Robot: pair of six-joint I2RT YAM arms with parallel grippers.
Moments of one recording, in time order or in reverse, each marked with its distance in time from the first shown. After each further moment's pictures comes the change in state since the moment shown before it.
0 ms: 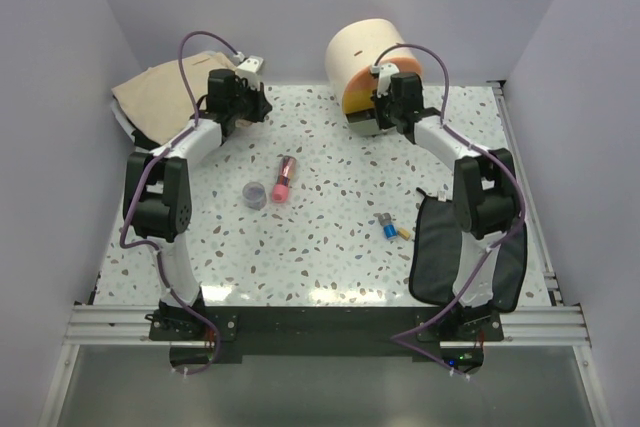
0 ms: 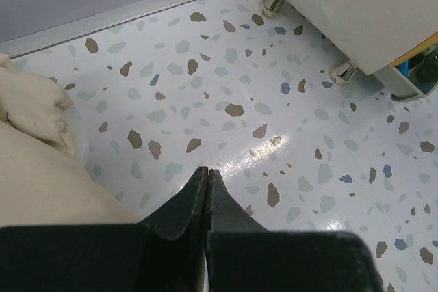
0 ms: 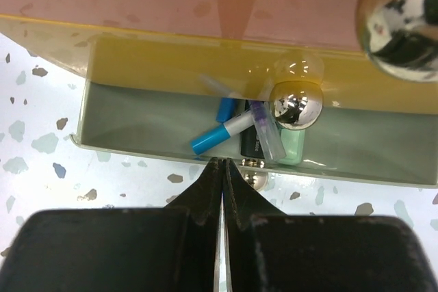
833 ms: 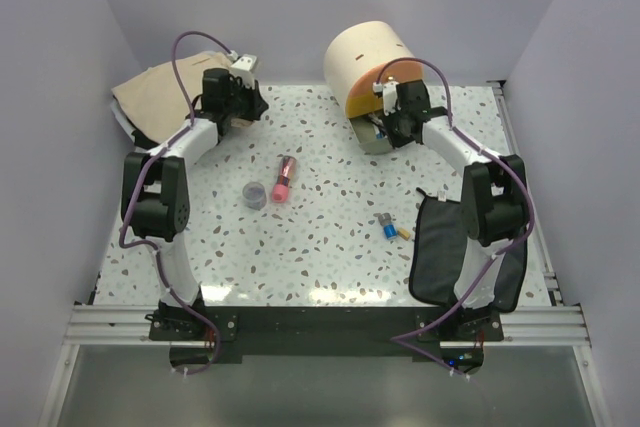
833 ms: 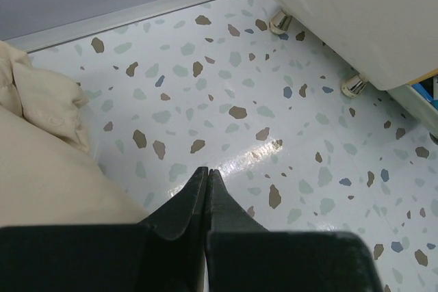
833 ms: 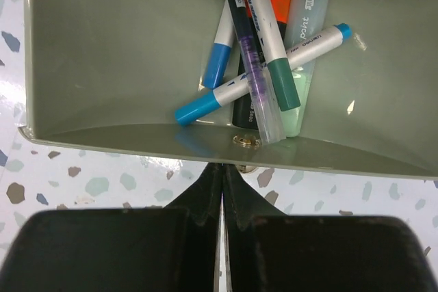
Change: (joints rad) left arm 0.026 0.000 0.000 0.010 0.022 -0.027; right arm -0.026 -0.076 -0.034 -0.327 0.014 -0.105
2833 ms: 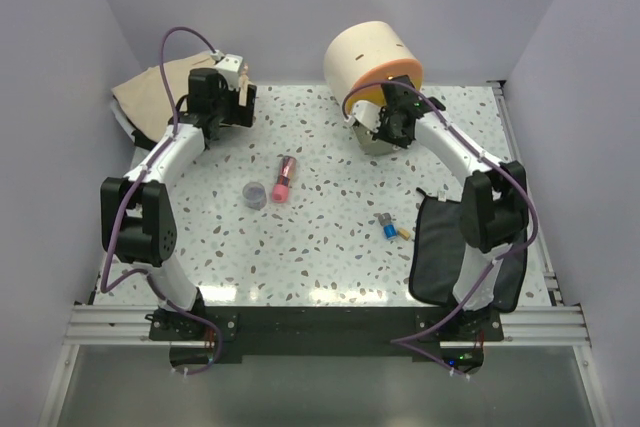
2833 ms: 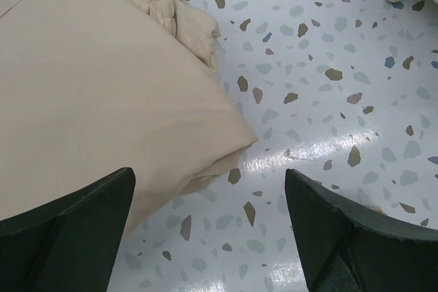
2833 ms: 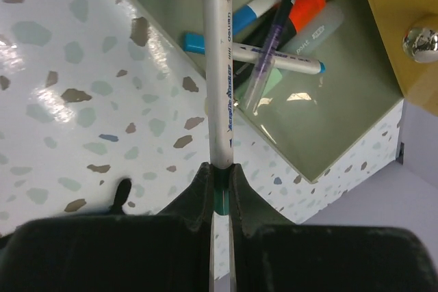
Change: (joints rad) left arm 0.010 -0.214 -0.074 -0.210 -0.327 0.129; right arm 0.095 -0.048 0.109 -0.304 0.121 -0.733
